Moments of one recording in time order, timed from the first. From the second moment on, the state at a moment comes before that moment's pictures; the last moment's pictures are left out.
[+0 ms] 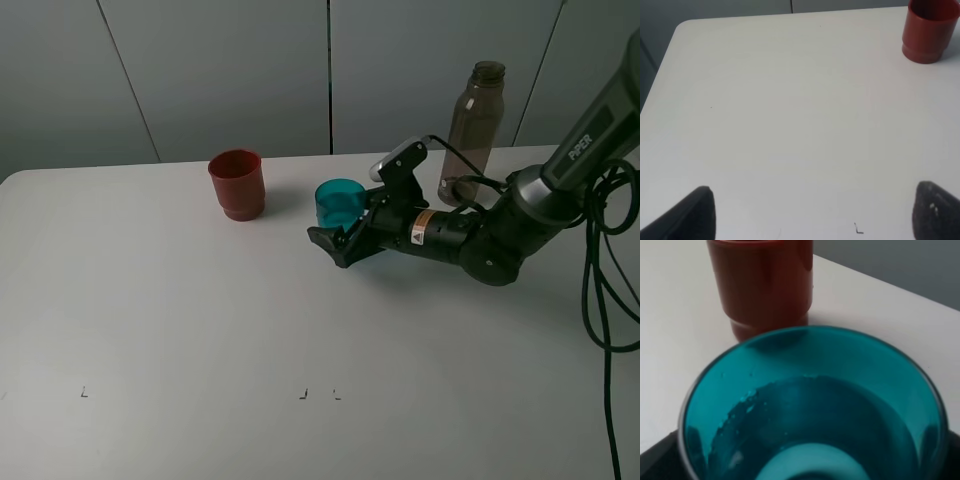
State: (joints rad) left arm 0.01 0.00 -0.51 0.02 1.09 0.00; right arm 0.40 2.26 -0.86 -0.51 -0.97 0.16
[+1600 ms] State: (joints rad) left arm 0.01 0.00 -0.51 0.02 1.09 0.00; right arm 0.40 2.33 -0.93 -0.48 -1.03 0.15
